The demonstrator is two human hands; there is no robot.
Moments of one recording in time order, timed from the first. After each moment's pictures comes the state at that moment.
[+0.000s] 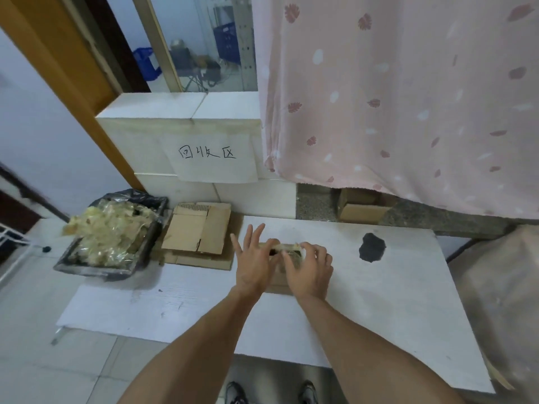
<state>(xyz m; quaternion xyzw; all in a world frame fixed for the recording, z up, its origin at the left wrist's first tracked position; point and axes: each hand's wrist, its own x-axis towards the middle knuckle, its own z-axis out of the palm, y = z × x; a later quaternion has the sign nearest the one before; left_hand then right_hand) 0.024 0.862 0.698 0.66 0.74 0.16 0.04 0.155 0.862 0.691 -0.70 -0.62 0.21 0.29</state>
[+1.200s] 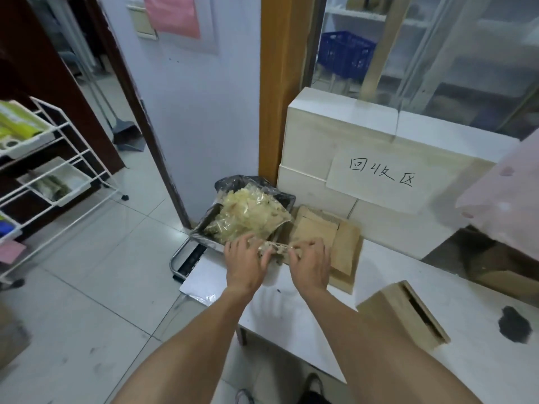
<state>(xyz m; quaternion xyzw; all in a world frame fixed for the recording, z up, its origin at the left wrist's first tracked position) -0.364 0.743 0.691 0.48 0.83 0.27 0.04 -0.232 0.813 0.713 -0.59 -0.76 0.18 0.19</state>
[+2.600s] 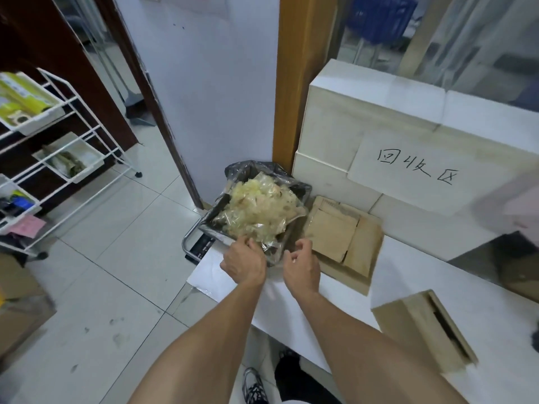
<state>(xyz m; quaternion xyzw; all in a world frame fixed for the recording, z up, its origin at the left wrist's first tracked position) -0.377 0.777 0.684 0.13 0.94 0.28 0.15 -0.276 0.816 0.680 -0.59 -0.69 0.38 0.17</state>
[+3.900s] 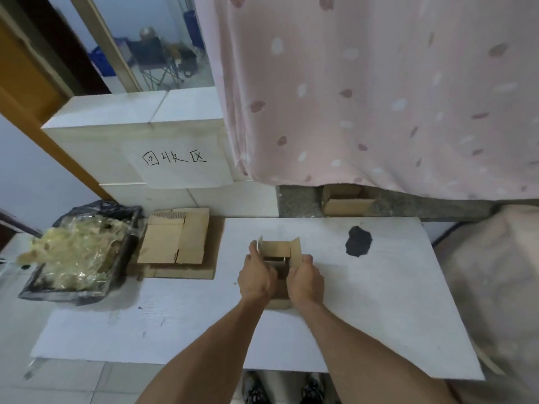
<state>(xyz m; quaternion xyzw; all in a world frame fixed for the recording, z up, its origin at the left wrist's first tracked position) 0.077 0.883 0.685 0.46 0.82 0.19 0.28 0.181 0.889 0.671 -0.75 -0.56 0.31 0.16</state>
